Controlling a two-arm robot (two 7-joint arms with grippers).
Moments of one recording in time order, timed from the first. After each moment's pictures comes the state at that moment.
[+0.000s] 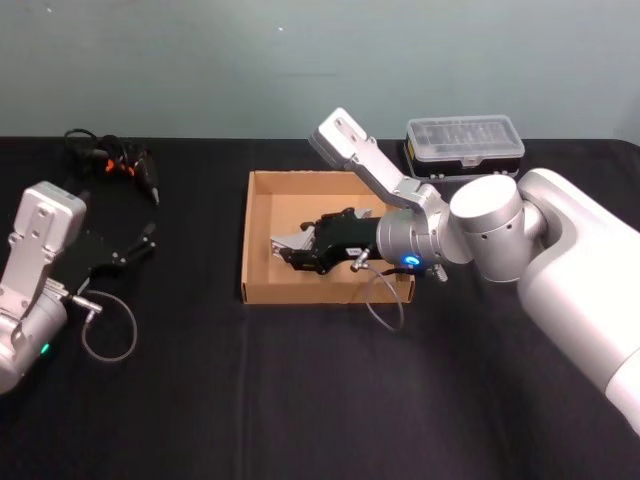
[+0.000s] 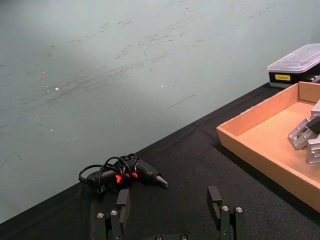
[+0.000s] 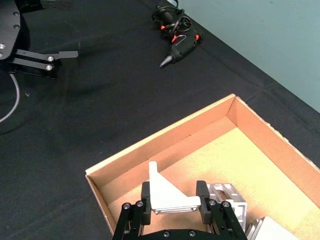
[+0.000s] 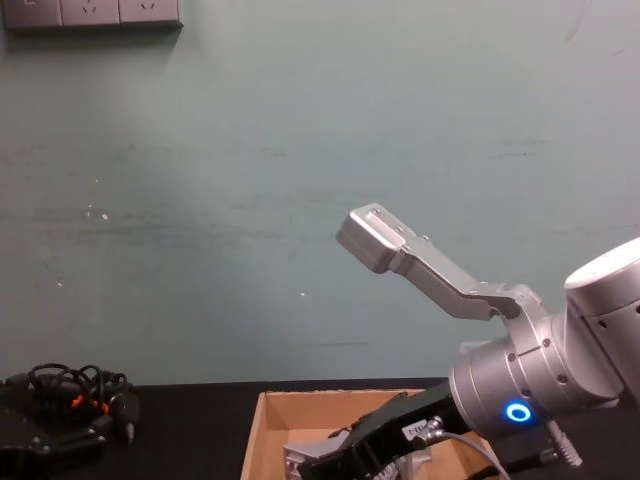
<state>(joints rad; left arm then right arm) -0.20 0.60 0.45 -1.41 -0.25 -0.12 0.03 0.74 0.20 -0.69 -0.98 0.16 0.36 0.61</state>
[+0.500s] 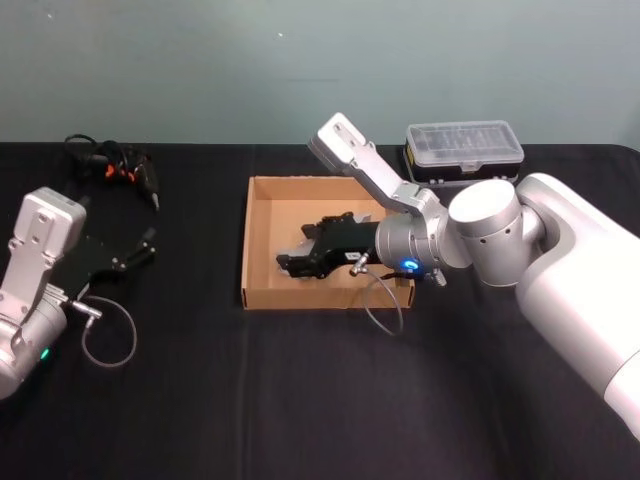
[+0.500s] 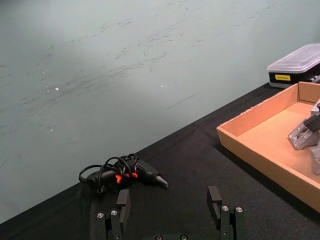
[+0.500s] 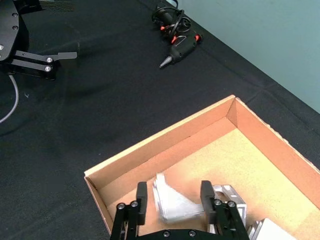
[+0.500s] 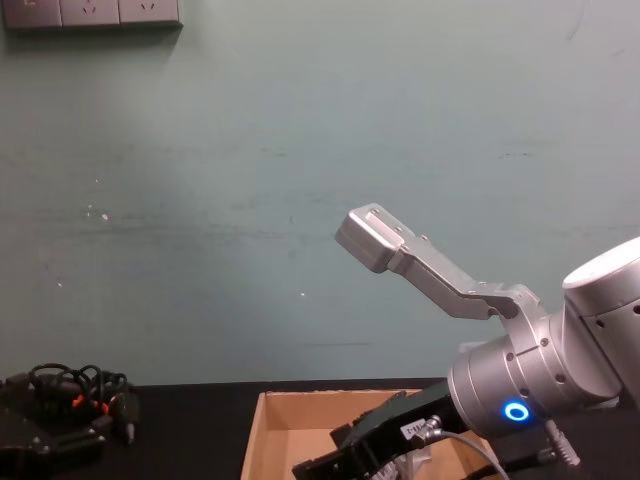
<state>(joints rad) -0.20 0.60 0.45 -1.41 -0.25 -0.12 0.03 0.75 0.20 -0.69 -0.97 0.16 0.36 0.62</state>
